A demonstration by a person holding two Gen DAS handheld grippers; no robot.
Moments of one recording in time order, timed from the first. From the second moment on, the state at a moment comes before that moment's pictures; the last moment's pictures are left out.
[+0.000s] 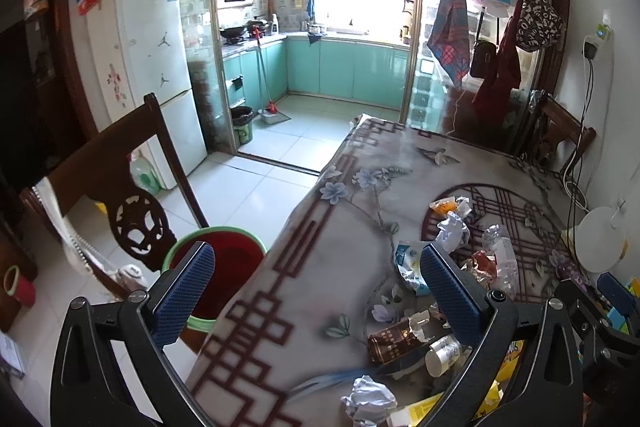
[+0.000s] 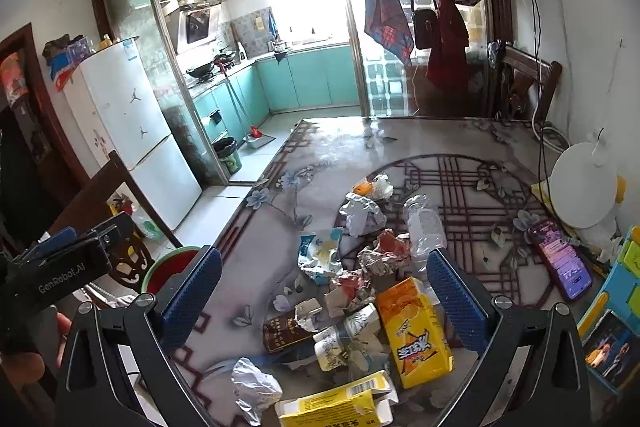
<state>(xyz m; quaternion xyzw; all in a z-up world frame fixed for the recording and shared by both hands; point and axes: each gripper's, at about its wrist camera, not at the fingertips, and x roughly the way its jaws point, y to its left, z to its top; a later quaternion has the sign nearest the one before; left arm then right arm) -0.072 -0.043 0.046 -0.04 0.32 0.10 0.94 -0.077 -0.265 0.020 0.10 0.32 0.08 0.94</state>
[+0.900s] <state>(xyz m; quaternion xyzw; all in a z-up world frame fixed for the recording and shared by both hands) -0.072 -0.056 0.049 -0.03 0.32 0.10 0.94 -0.082 -0.262 0.042 0.04 0.30 0.06 0.95</state>
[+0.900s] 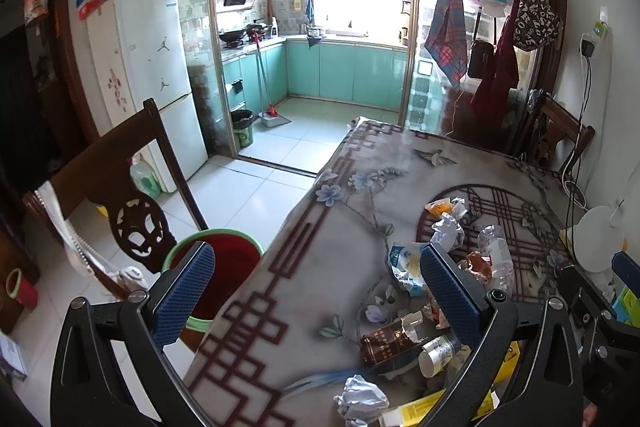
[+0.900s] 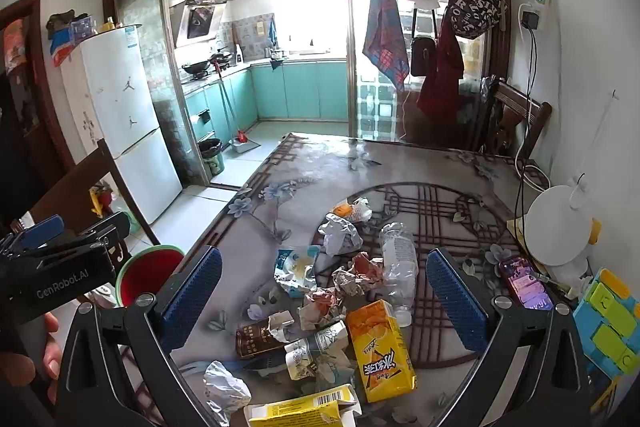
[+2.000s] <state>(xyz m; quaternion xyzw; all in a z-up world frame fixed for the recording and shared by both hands) -0.062 -0.056 0.042 -0.02 0.33 0.10 0.94 -0.070 -0.262 0.030 0.05 0.32 0.06 0.94</state>
